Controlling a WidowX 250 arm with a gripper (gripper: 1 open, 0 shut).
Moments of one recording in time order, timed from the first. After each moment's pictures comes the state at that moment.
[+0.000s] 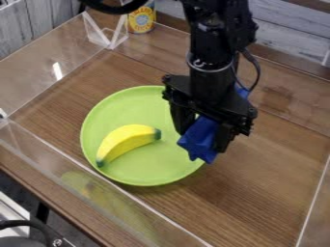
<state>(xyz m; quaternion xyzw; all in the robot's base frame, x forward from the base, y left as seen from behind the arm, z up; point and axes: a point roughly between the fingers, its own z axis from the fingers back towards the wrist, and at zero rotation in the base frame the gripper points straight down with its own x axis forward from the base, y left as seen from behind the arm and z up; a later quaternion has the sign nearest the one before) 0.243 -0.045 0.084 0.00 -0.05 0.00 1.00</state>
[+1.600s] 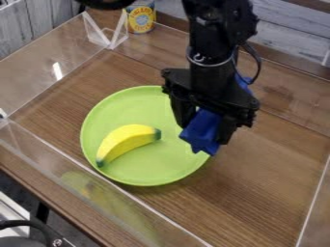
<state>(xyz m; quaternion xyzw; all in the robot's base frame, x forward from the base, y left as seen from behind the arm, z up) 0.246 -0.045 0.092 0.00 -0.08 0.02 1.00</state>
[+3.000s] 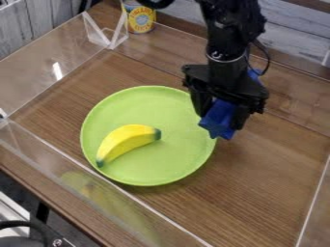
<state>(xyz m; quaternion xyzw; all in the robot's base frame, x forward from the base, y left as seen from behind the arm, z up) 0.297 -0.038 0.068 -0.01 -0.10 0.03 0.99</state>
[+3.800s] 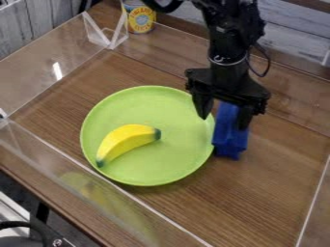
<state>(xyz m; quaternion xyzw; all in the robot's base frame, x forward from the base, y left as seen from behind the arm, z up) 0.306 -0.039 0.058 -0.02 -0.10 0.04 0.99</state>
